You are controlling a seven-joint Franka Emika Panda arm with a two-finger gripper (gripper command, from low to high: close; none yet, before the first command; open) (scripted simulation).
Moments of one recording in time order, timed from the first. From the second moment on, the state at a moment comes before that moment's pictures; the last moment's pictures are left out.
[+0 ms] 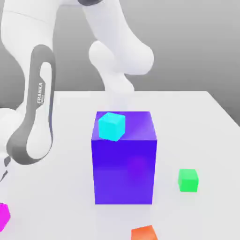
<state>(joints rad) -0.59 0.55 -0.03 -2.19 0.05 2.74 1.82</state>
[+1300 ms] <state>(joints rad) -0.01 -0.07 0.62 -2.82 0.05 2.73 2.57</state>
